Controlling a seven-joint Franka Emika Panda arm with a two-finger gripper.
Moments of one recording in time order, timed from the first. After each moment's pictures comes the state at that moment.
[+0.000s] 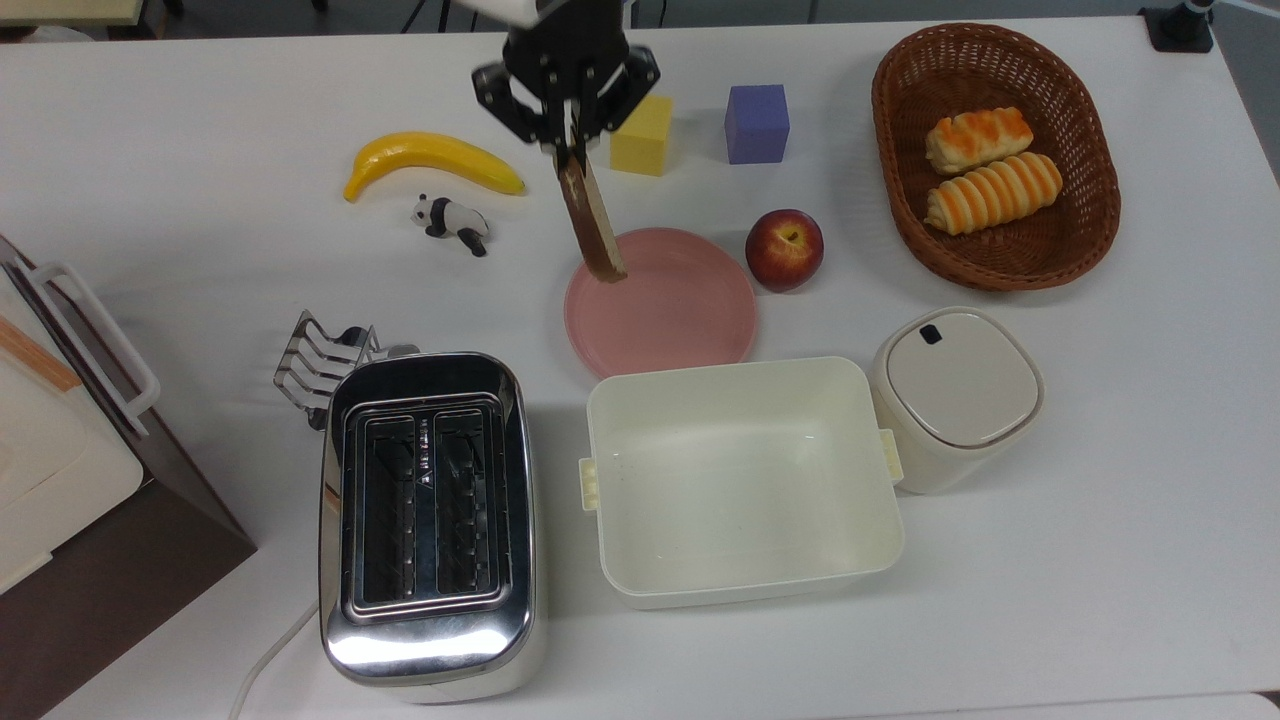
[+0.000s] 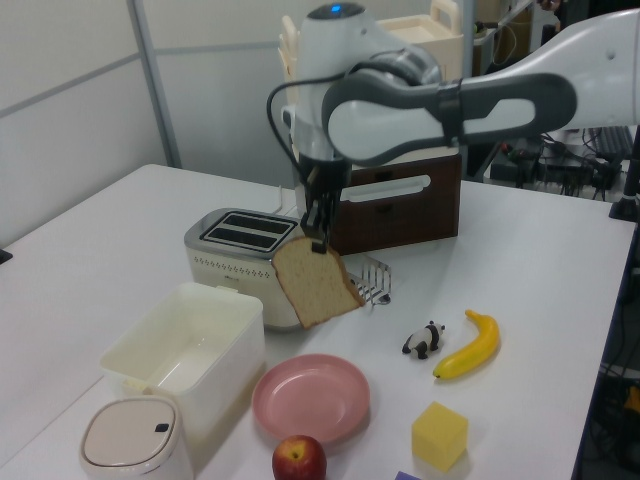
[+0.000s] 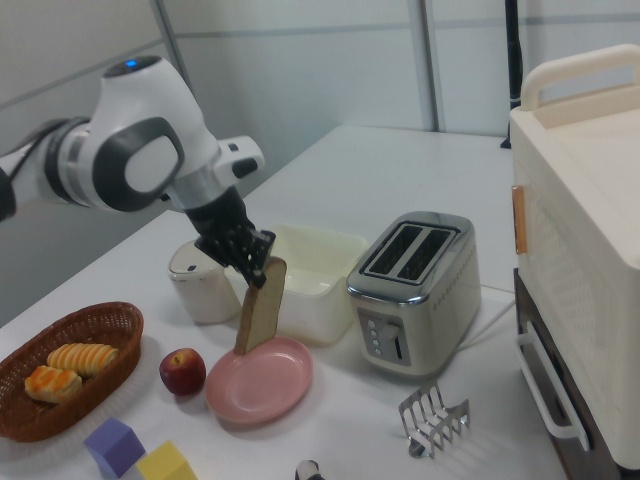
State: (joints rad) arm 0.05 0.10 0.03 -1.65 -0.06 1.91 -0.16
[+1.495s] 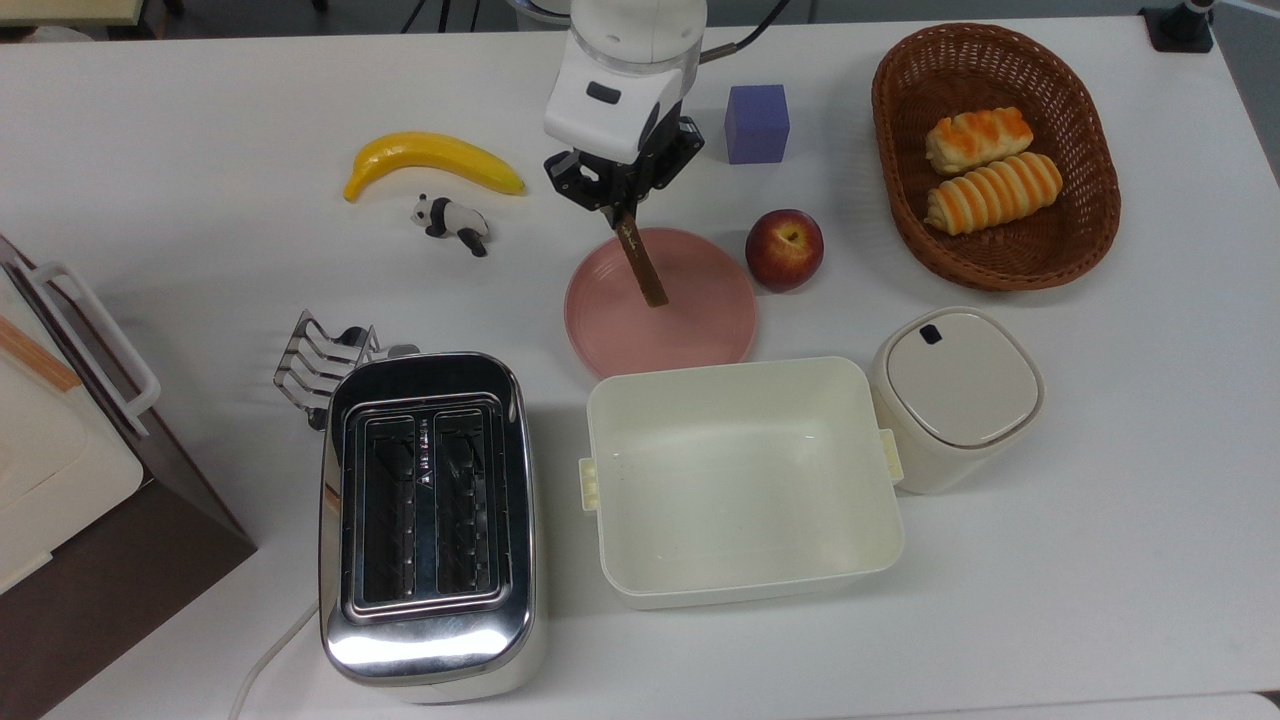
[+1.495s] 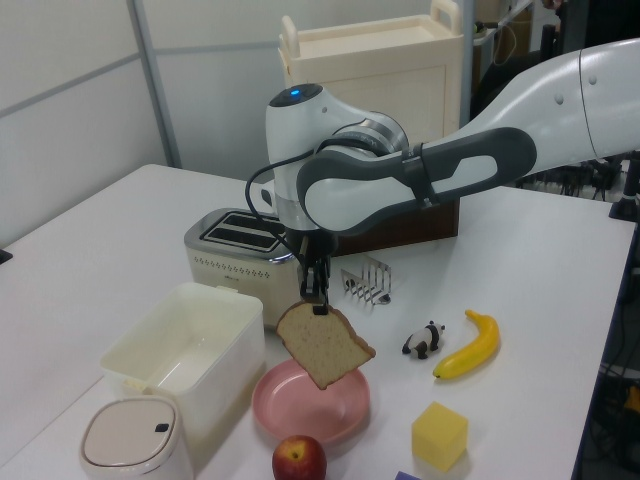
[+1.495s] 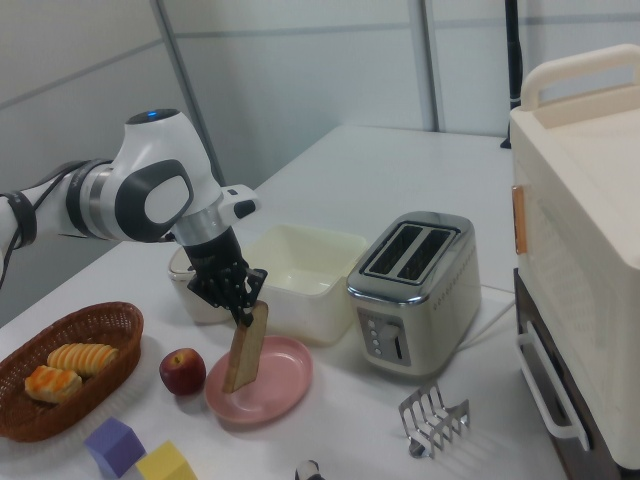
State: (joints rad) arm 0.12 0.18 0.05 -1.70 -0.08 1.91 -0.23
